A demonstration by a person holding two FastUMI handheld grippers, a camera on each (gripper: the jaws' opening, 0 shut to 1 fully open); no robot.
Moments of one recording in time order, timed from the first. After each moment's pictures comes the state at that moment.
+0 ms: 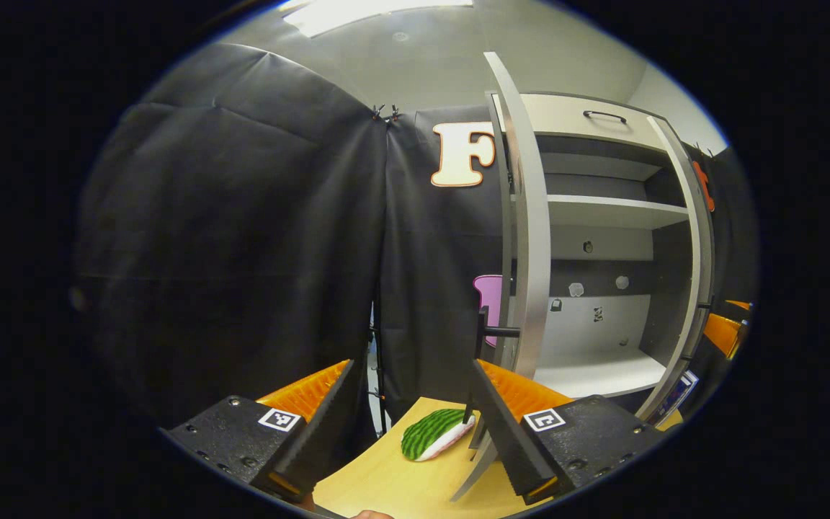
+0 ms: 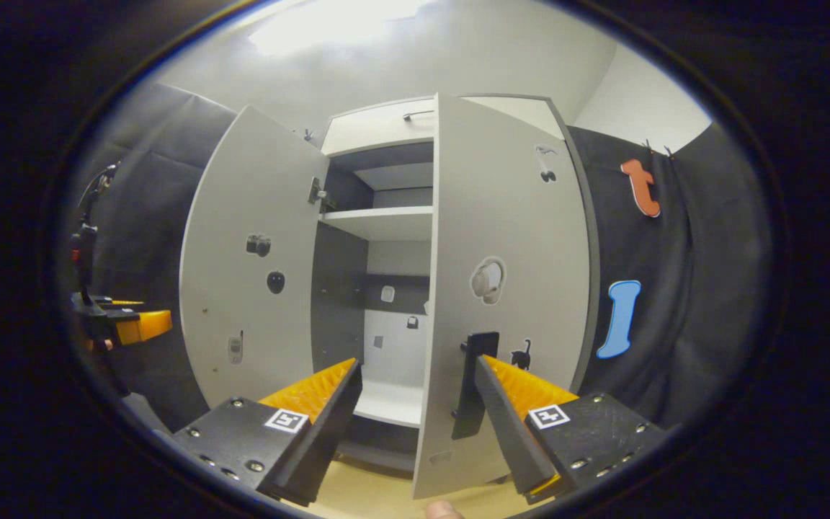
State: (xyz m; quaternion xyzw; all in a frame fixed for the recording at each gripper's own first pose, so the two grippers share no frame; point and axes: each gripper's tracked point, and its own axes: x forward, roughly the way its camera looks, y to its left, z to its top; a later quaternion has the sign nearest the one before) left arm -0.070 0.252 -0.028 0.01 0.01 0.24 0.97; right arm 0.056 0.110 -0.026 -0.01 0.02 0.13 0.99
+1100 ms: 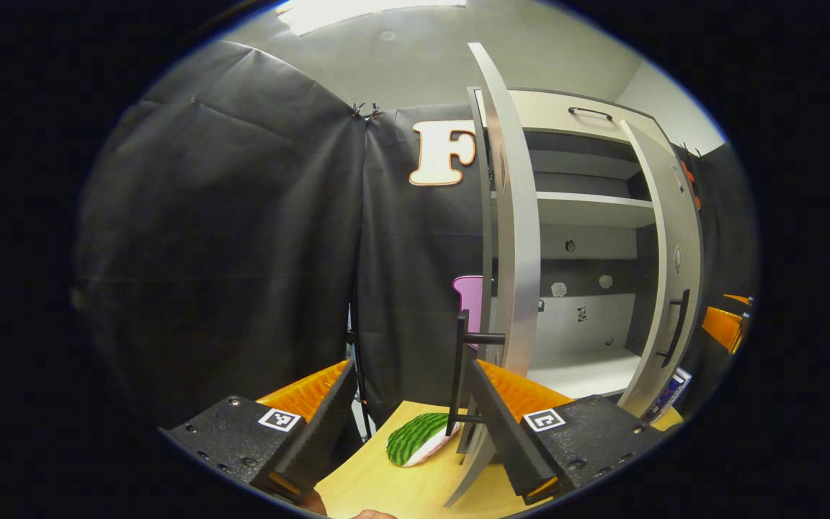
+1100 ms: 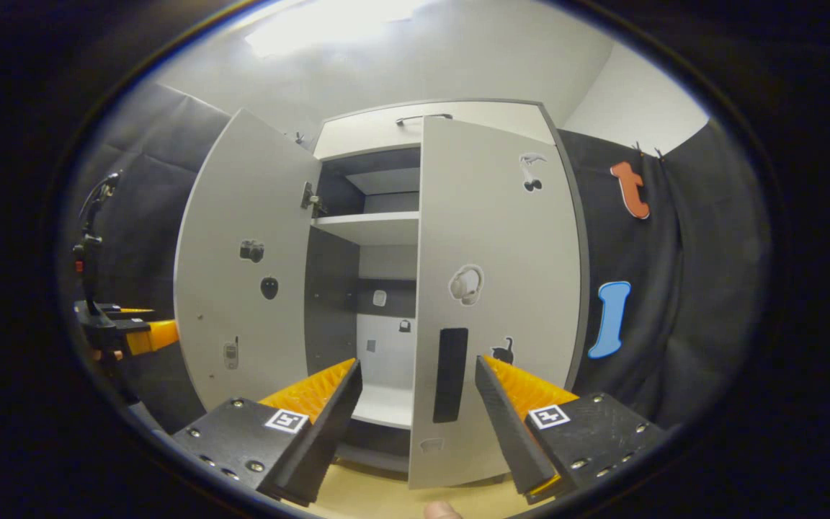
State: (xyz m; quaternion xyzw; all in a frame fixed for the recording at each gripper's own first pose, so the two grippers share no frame) left arm -0.046 0.250 -0.032 0.02 0.01 0.20 0.98; right arm 0.053 0.108 -0.024 -0.01 0.01 0.11 0.99
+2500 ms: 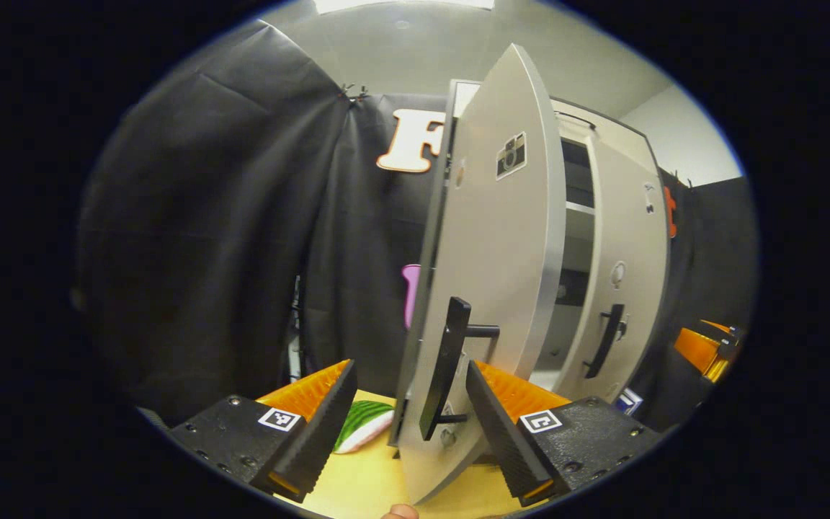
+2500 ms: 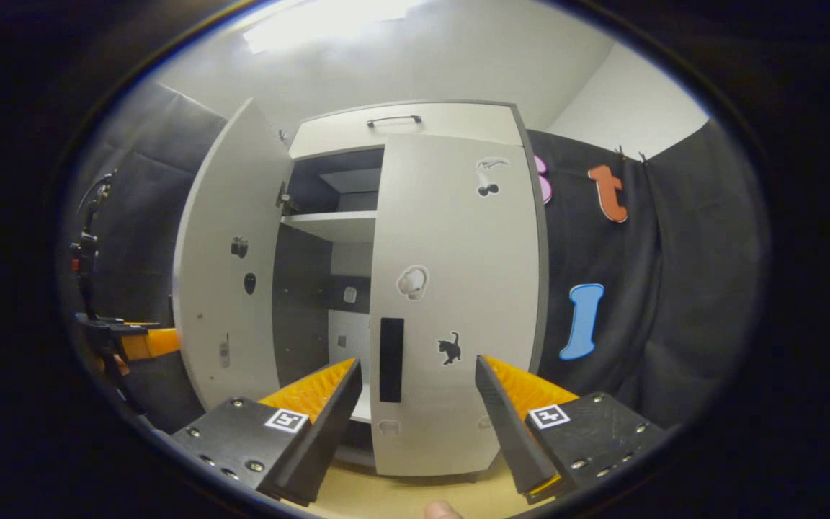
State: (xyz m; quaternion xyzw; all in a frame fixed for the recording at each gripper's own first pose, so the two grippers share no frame) left arm -0.004 0.155 -0.050 -0.06 0.02 0.09 0.99; right arm 0.048 0.047 -0.020 -0.03 0.01 0.07 1.00
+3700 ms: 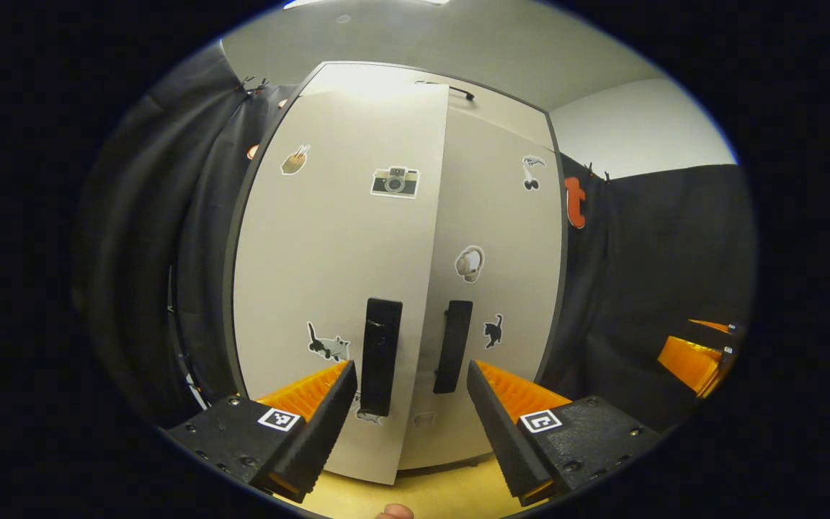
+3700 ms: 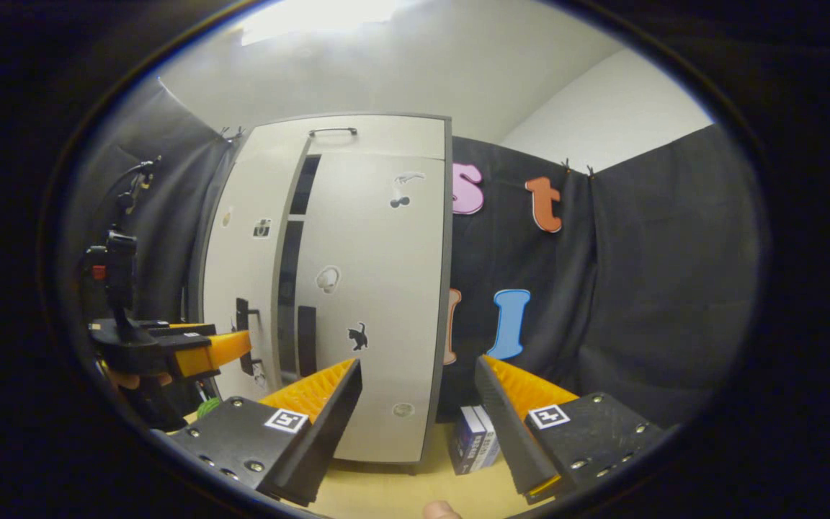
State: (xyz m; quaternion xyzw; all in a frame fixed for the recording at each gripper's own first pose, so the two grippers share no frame) left arm 0.063 0.000 -0.037 -0.04 0.01 -0.07 1.00; right arm 0.007 -0.052 -0.008 -0.05 0.00 -0.03 1.00
